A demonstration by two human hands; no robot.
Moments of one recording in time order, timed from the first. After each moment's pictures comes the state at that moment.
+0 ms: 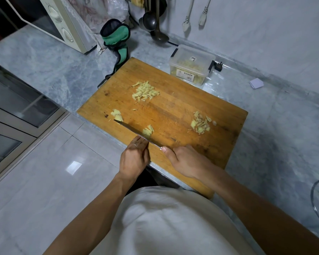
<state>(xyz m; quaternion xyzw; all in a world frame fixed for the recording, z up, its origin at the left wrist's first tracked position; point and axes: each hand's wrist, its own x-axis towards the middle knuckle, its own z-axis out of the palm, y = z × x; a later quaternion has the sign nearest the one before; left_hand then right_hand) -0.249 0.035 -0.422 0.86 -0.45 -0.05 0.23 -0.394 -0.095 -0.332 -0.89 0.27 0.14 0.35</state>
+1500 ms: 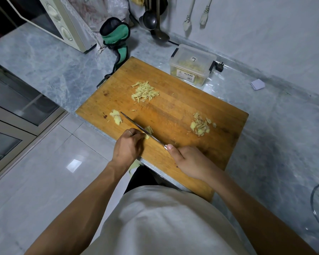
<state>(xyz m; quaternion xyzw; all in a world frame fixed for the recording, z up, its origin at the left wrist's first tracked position) -0.213 0.021 -0.403 0.86 -0.46 -0.07 0.23 -0.402 -0.105 -0.331 -0.83 0.30 0.10 0.46</state>
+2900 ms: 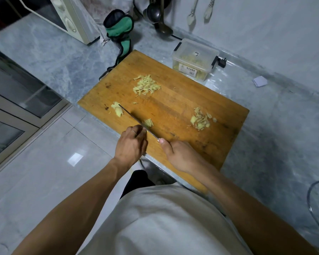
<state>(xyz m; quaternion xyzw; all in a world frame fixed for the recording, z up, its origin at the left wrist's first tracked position) -0.229 0.032 -0.427 0.85 -0.52 0.02 0.12 -0.390 -0.089 -0.336 -0.86 0.29 0.10 0.41</state>
